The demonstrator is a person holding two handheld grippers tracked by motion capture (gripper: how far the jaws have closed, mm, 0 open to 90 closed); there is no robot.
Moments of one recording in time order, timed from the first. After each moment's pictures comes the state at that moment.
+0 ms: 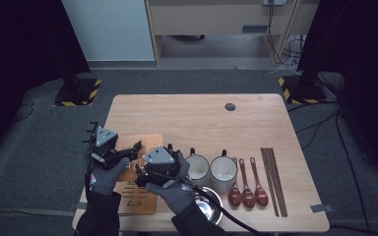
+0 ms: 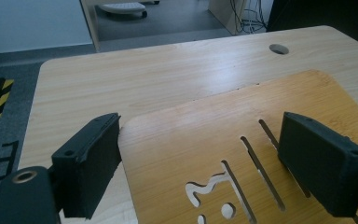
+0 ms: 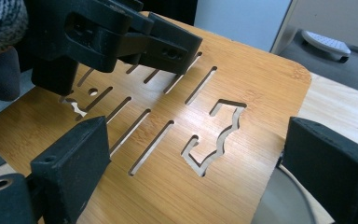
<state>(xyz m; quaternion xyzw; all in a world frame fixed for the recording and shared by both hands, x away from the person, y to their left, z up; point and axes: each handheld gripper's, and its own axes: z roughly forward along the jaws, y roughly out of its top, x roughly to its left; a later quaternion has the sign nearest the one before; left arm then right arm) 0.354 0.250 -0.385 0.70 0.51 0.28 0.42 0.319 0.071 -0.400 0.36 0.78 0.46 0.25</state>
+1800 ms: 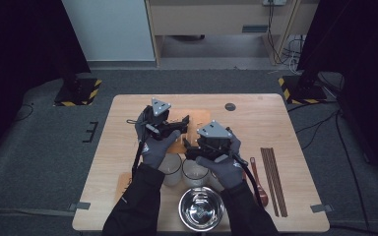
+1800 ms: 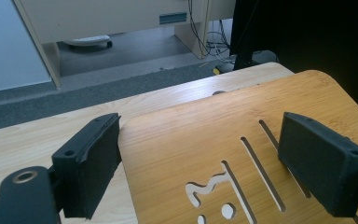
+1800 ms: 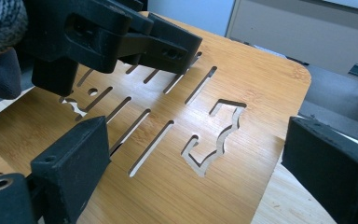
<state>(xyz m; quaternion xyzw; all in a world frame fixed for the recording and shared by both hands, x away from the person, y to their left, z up) 0.425 0.123 -0.354 0.71 0.46 0.28 0.46 0.370 -0.051 -0.370 0.38 0.75 0.45 0.30</state>
